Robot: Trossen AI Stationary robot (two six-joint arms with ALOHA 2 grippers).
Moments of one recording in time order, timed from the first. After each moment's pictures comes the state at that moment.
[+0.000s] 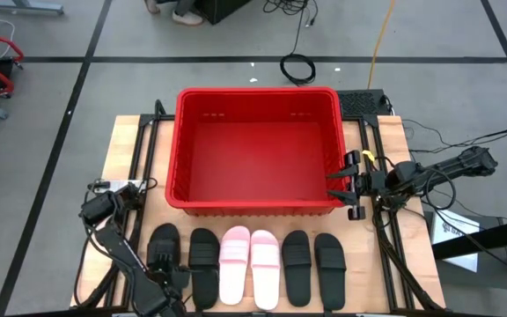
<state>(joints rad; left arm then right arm) -0.96 2.01 1.53 -1.57 0.00 -0.83 0.28 0.57 0.35 0.51 0.21 -0.22</state>
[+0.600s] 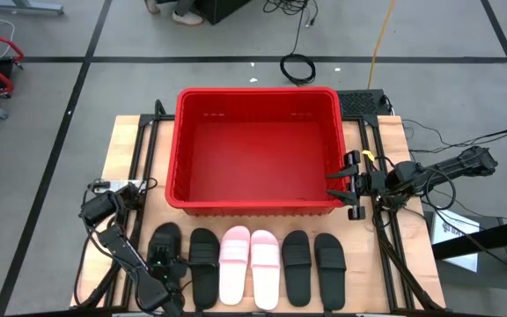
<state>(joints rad) -0.96 2.01 1.40 -1.57 -0.02 -0.86 0.28 0.57 0.35 0.51 0.21 -0.22</state>
